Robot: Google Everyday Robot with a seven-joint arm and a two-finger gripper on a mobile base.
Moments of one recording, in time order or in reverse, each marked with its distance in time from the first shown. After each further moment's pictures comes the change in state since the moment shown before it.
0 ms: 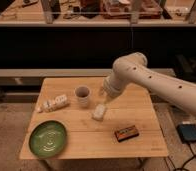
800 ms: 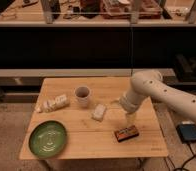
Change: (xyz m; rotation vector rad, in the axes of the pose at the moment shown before) arm 0.052 0.125 0.043 -0.146 -0.060 0.063
